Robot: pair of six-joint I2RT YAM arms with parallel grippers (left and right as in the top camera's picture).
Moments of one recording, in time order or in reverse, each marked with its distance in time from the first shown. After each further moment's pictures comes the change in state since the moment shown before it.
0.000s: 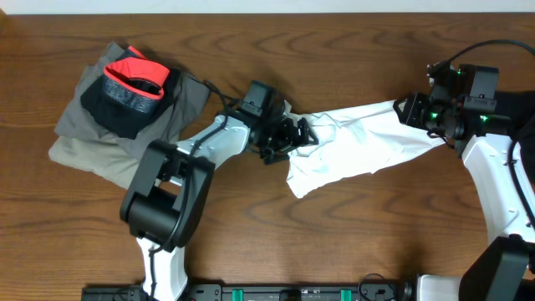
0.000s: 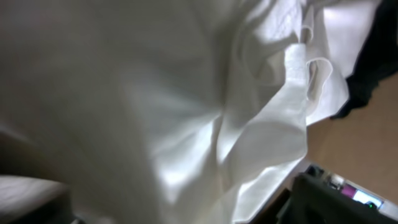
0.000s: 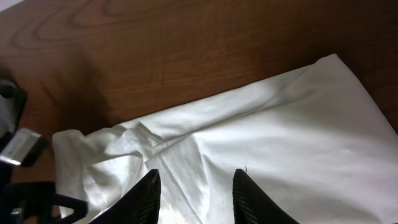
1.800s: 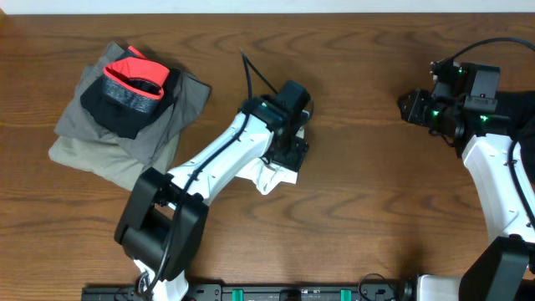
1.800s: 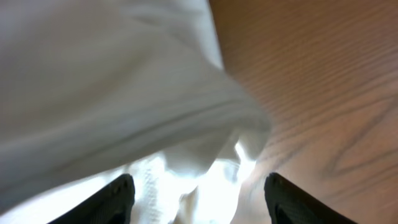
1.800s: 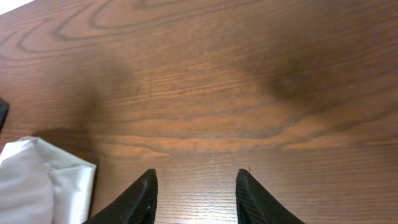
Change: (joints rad) left arm -0.158 -0.155 0.229 -0.637 -0.602 0.546; right arm -0.001 0.000 0.000 0.037 0.047 0.000
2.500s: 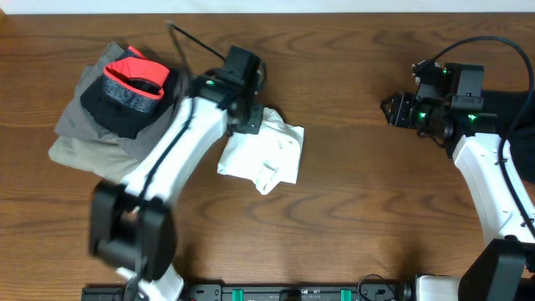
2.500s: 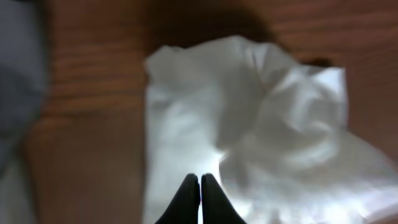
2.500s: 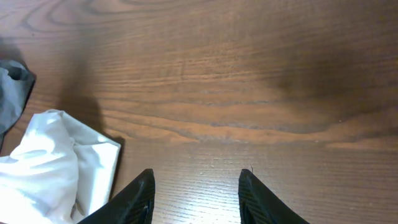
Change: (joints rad) left arm 0.217 -0.046 0.002 0.079 -0.130 0.027; right arm 0.068 0.000 0.000 -0.026 -0.042 -0.019
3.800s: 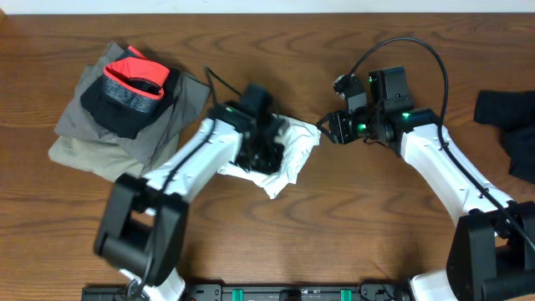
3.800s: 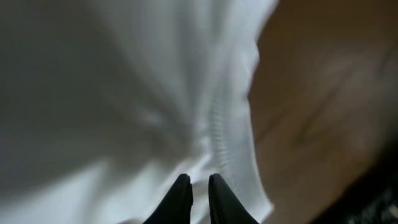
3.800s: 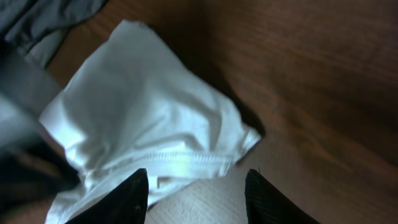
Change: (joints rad) left arm -0.088 -0.023 -0.230 0.039 0.454 0.044; right arm 0.296 0.127 -0.001 0.061 -0.118 -0.172
